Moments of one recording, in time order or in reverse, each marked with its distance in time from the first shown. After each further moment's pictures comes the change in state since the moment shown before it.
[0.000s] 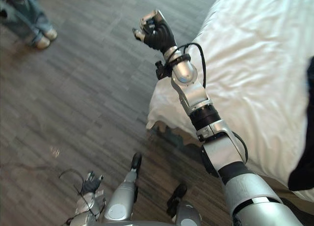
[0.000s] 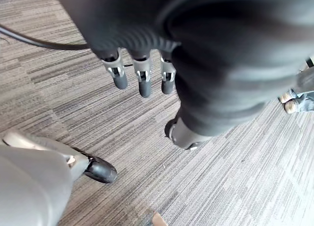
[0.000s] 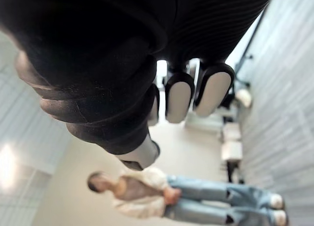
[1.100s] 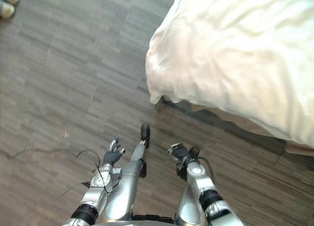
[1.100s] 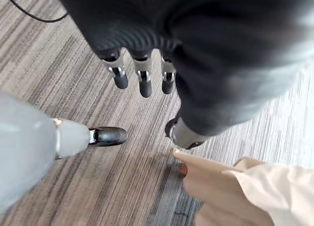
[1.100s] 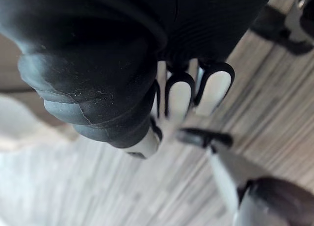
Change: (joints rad) left arm -0.078 0.052 -0.176 0.082 0.151 0.011 -0.087; right arm 0.996 0.154 0.078 -0.197 0.052 0.112 0.176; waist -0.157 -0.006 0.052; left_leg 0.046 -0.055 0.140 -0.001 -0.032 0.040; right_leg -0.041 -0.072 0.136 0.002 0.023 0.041
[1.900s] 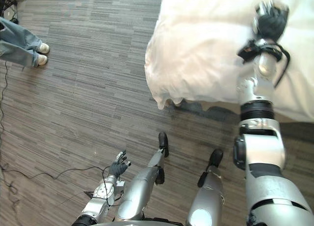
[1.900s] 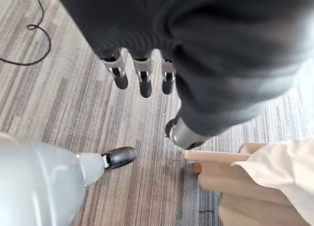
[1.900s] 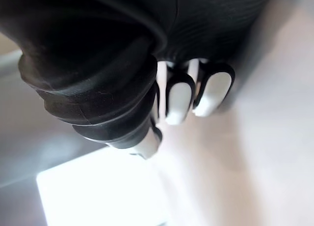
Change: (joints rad) left arm 0.010 -0.007 -0.155 -0.119 -0.085 -0.022 0.003; right arm -0.818 -0.507 -0.496 0.390 0.161 -0.222 -0.303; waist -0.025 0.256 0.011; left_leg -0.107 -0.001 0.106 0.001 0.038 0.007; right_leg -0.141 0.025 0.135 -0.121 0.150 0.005
